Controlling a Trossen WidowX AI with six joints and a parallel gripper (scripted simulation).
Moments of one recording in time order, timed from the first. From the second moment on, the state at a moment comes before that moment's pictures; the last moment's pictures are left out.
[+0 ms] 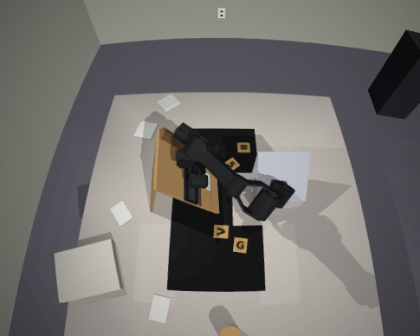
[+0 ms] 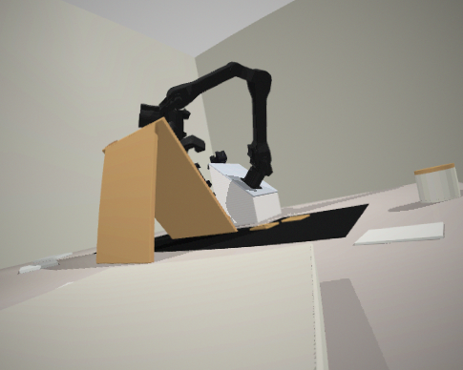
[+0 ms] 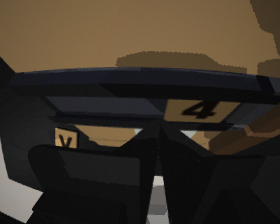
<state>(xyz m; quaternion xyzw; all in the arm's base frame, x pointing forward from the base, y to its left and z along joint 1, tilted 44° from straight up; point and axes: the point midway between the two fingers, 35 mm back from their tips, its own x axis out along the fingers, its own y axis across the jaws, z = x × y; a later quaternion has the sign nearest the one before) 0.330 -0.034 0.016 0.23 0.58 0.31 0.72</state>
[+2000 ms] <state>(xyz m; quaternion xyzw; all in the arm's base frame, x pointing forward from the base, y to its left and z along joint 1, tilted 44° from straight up) 0.342 -0.031 0.006 0.23 0.58 0.30 0.72</state>
